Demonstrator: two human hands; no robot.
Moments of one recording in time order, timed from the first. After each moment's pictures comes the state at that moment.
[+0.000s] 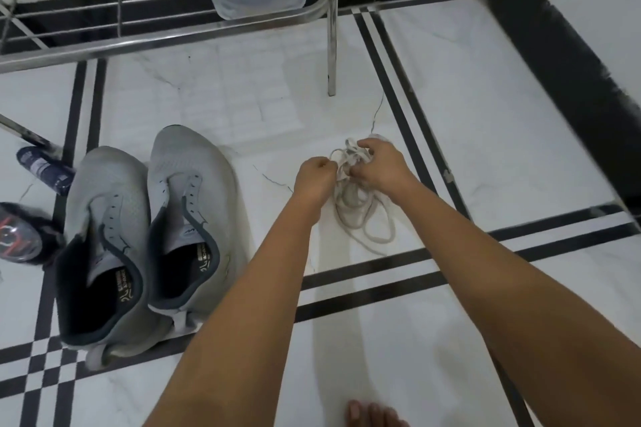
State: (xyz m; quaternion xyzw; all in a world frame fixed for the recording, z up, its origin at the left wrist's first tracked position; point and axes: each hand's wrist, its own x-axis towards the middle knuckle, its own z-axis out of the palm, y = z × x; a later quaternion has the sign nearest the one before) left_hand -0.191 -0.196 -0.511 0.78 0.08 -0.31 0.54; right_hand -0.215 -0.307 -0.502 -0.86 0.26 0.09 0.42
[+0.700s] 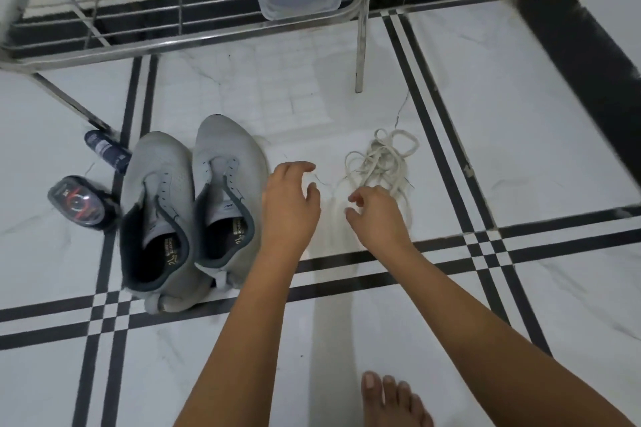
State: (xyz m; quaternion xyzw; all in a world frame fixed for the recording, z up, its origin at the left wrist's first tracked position) left_hand -0.253 -0.111 -0.474 0.92 -0.07 -0.03 0.37; right_hand -0.291 -0.235 -0.508 -0.91 0.21 0.08 0.35
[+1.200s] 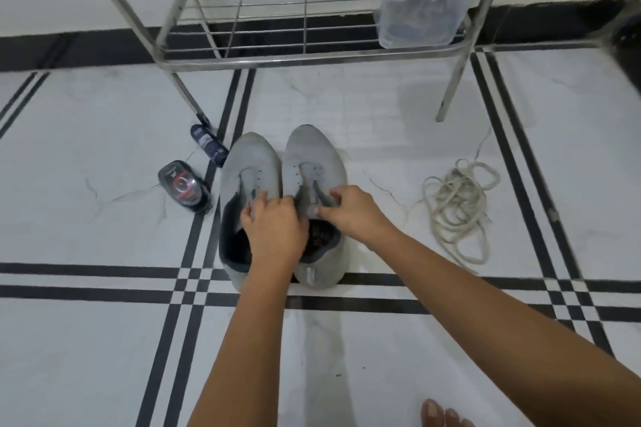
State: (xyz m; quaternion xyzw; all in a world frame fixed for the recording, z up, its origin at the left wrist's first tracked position) left_hand -0.245 0.009 -0.469 0.99 0.04 -0.09 0.09; right_hand -0.229 -0.114 -0.467 -0.85 0.10 0.22 0.46
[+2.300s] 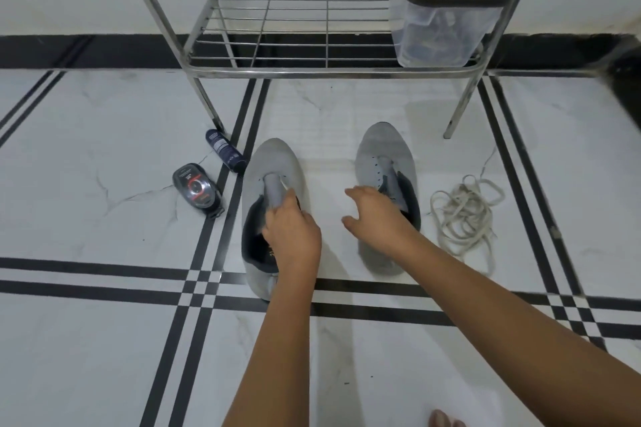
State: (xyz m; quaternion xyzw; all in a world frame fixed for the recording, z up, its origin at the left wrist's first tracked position) left_hand -0.244 0.004 -0.475 0.93 0.17 -0.01 0.32; right_hand -0.235 -0.119 -0.455 -0.96 -0.02 0.16 0.24
